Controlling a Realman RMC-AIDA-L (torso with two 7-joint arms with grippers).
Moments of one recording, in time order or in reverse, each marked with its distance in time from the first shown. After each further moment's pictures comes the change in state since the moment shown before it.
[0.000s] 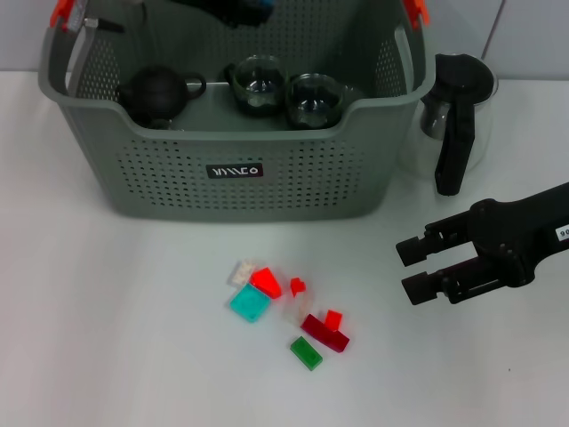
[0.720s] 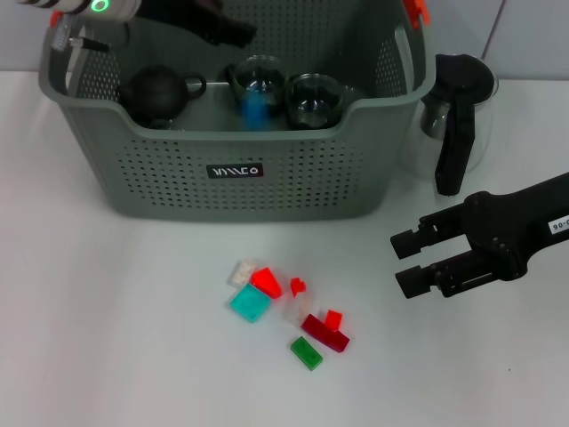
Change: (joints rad) left arm 0.042 -0.007 0.004 0.020 0.030 -0.003 -0.035; right arm 0.014 0.003 -0.004 -0.005 0.000 0.012 -0.009
